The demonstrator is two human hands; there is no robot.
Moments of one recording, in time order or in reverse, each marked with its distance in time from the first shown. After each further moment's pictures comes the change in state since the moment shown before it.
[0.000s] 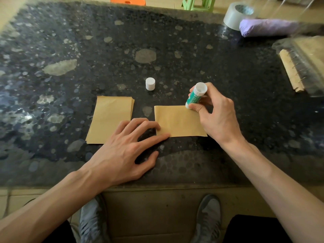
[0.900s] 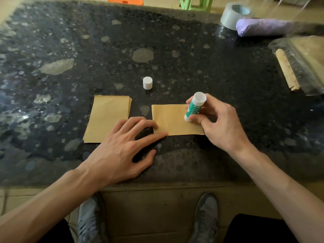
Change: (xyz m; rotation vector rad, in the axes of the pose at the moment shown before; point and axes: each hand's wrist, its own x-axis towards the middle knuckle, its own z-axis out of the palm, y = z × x) left_hand 0.000 -0.001 0.001 0.003 -0.001 0.002; right_hand -0.021 0.002 -0.018 0.076 -0.160 0.041
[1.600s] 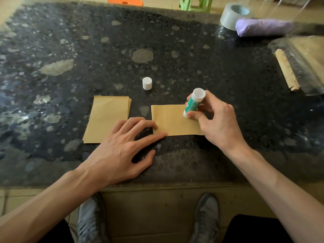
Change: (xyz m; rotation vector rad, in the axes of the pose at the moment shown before) left_hand 0.000 0.001 -0.001 -0.002 0.008 -0.002; right_hand 0.006 0.004 0.008 -0.087 0.091 -0.015
